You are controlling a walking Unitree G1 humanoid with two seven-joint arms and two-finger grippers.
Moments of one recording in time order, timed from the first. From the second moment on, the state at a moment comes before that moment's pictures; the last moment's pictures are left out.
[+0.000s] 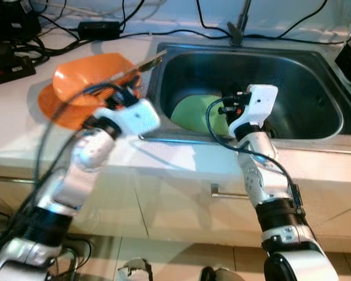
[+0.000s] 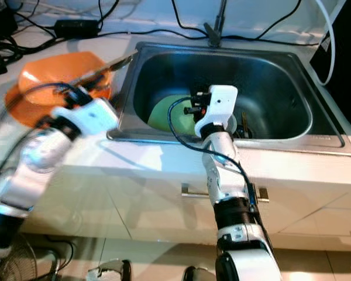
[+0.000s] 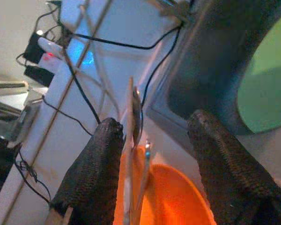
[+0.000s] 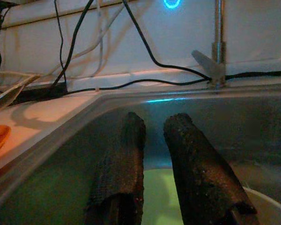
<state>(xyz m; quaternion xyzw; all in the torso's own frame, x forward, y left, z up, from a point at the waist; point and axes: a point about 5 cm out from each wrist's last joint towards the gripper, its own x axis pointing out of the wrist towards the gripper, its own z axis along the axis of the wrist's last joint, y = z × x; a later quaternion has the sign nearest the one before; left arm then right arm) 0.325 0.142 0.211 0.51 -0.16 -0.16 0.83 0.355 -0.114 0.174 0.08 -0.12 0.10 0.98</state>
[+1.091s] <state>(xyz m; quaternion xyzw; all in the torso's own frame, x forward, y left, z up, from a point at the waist) 0.368 0.131 0.208 0.54 -0.12 -0.10 0.82 0.350 -0.112 0.171 0.09 -0.12 0.09 0.98</state>
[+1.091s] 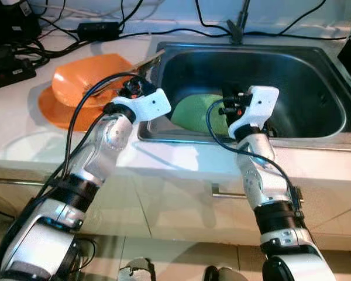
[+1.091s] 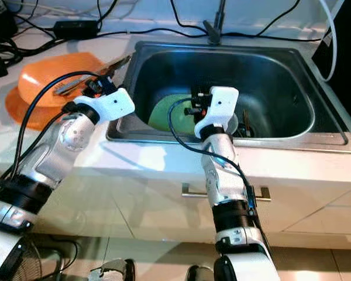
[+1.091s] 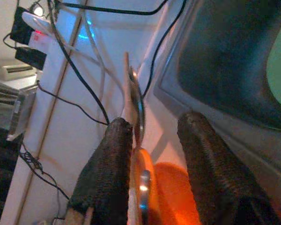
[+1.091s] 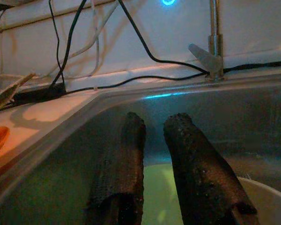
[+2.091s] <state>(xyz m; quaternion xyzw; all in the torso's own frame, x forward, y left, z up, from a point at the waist) 0.369 0.131 0.220 0.55 -0.13 -0.08 0.82 0.354 -0.113 0.176 0.09 -0.12 0.09 0.98</state>
